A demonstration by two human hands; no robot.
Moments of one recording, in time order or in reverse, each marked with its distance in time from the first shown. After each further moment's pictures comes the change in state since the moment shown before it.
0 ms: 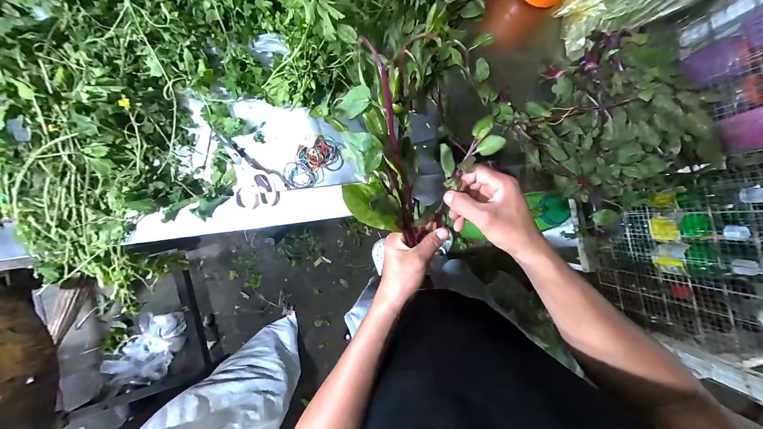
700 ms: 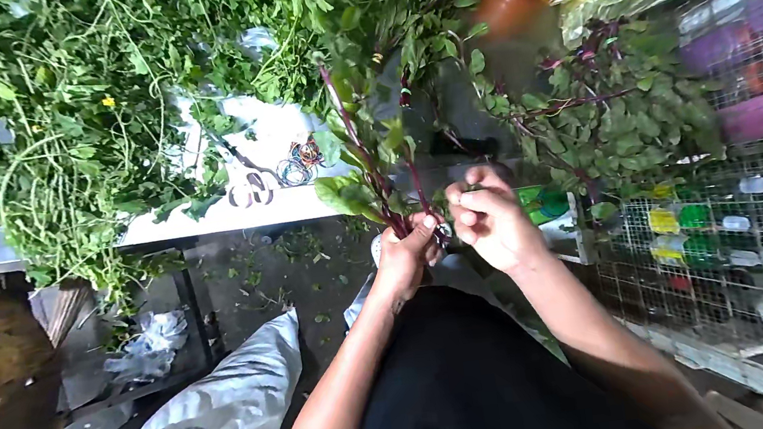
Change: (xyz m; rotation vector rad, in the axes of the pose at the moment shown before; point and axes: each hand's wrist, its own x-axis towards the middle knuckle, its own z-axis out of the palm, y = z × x) left_hand 0.000 0.007 0.007 -0.345 -0.097 -0.111; right_hand -0.019 0.005 0.001 0.761 -0.046 0.158
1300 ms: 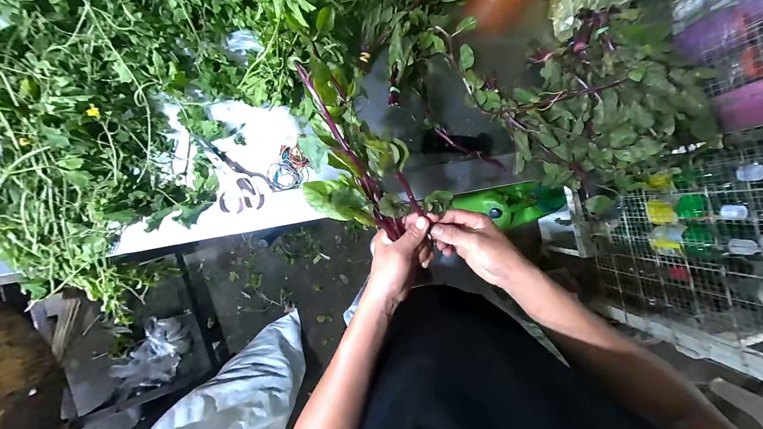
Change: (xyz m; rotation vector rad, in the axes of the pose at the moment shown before) left_hand 0.000 -0.003 0.002 0.035 0.013 -0.012; right_hand -0.010 0.040 -0.037 -0.347 -0.020 0.147
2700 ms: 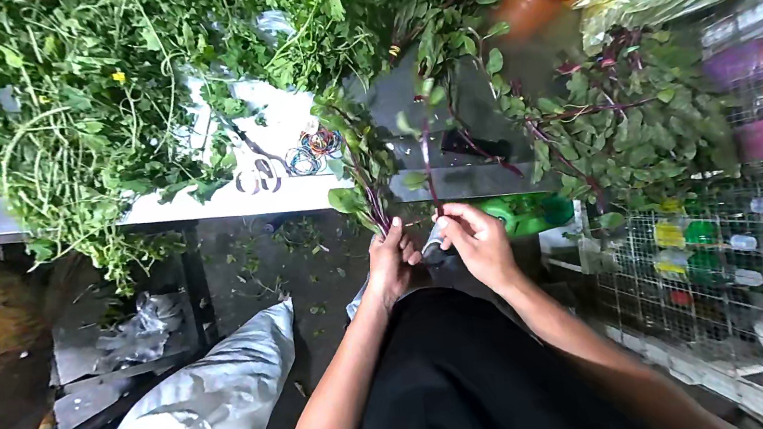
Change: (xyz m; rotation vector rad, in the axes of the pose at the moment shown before) left_hand 0.013 -0.038 -0.053 -0.298 0.291 -0.085; right_hand 0.008 0.008 0.027 -0.491 0.158 -0.334
